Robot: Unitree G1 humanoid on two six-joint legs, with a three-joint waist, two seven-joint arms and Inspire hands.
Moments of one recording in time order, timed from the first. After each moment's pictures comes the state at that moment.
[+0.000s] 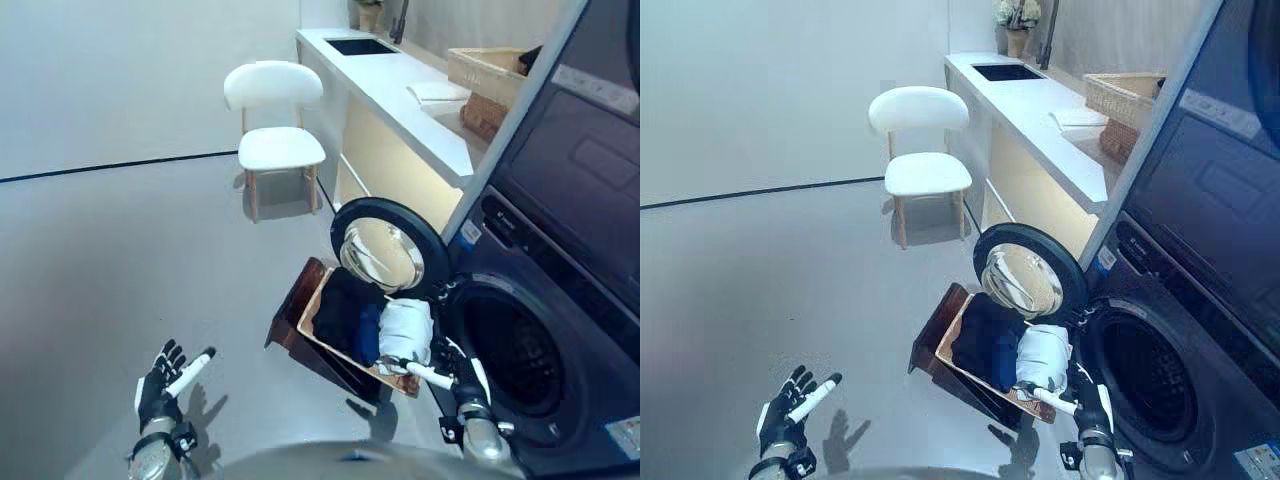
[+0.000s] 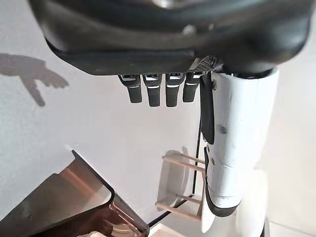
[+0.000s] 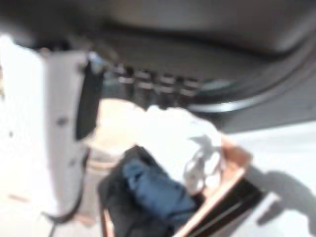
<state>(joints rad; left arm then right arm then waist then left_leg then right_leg) 0.34 0.20 0.06 0.60 -0.43 -0.31 0.10 0.24 -0.29 0.08 0.68 0.13 -0.24 -0.22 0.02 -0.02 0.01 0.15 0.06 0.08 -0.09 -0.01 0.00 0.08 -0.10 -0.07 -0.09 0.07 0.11</state>
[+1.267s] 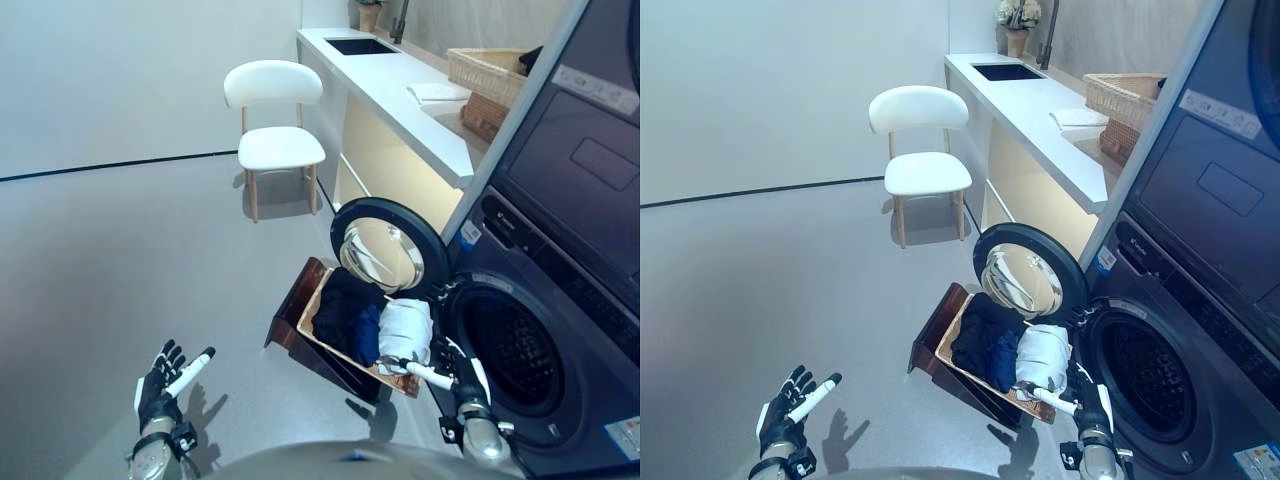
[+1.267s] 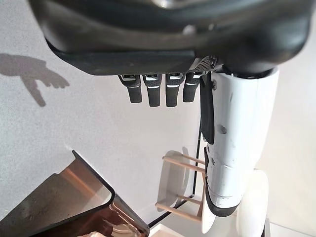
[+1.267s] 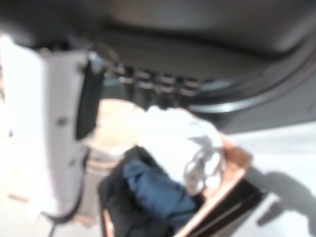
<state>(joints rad) 0.34 0.20 0.05 0.60 -0.43 -0.31 0.11 0.24 -0.29 0.08 0.68 0.14 -0.24 -0.22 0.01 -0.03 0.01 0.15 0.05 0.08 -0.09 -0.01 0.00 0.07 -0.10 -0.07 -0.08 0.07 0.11</state>
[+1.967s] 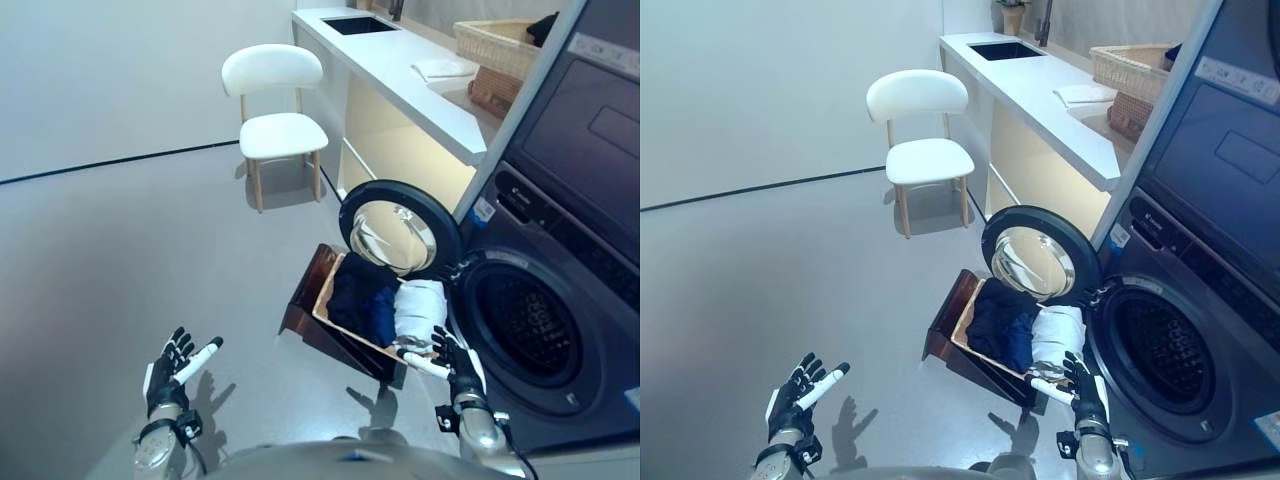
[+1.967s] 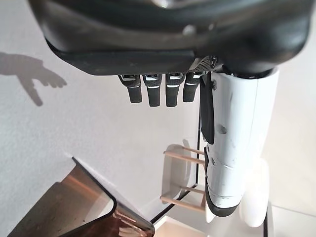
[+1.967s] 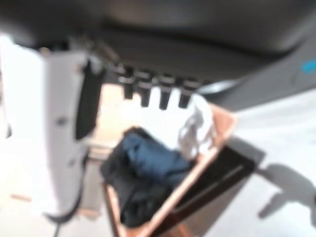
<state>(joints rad) 0.29 0.21 0.03 0.62 -0.43 -0.31 0.09 0.20 -0.27 0.08 0.69 0.16 -0.23 -0.21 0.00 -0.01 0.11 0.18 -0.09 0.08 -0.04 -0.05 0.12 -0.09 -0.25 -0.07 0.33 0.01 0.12</state>
